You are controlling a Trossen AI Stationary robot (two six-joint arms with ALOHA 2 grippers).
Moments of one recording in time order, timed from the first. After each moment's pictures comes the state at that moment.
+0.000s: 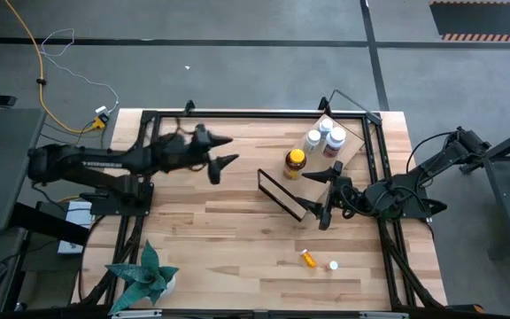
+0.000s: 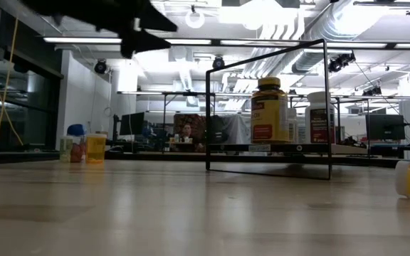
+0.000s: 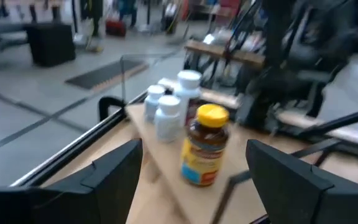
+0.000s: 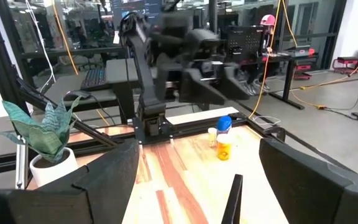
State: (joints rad) left arm 0.25 1.05 0.59 0.33 -0.19 -0.16; right arm 0.51 1.05 0.72 0.30 0.79 0.08
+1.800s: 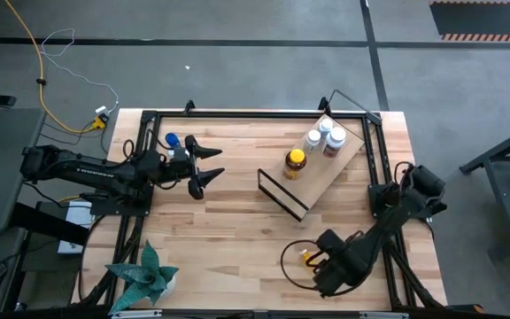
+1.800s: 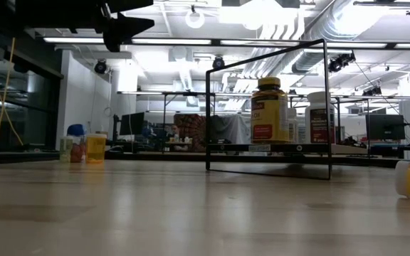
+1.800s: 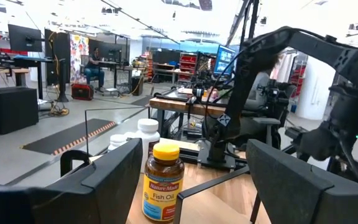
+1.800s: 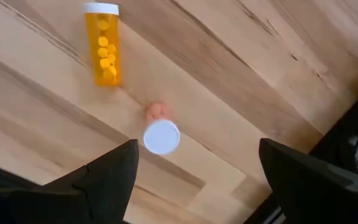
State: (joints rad) left arm 0.13 0.92 0.35 0.71 -0.19 -0.07; right arm 0.77 1.82 1.48 -1.36 -0.01 1.66
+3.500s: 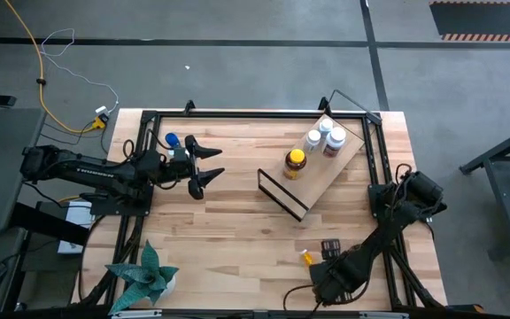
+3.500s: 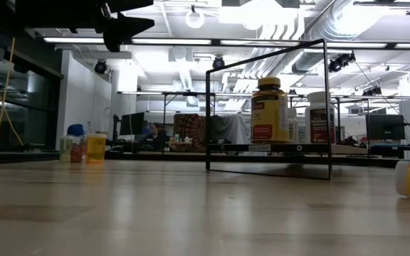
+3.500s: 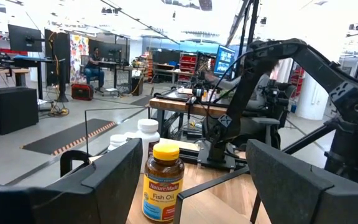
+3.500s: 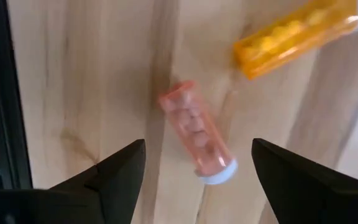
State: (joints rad) left arm 0.13 0.92 0.36 0.71 -0.19 -0.07; right arm 0.83 1.88 1.28 -0.93 -0.01 0.66
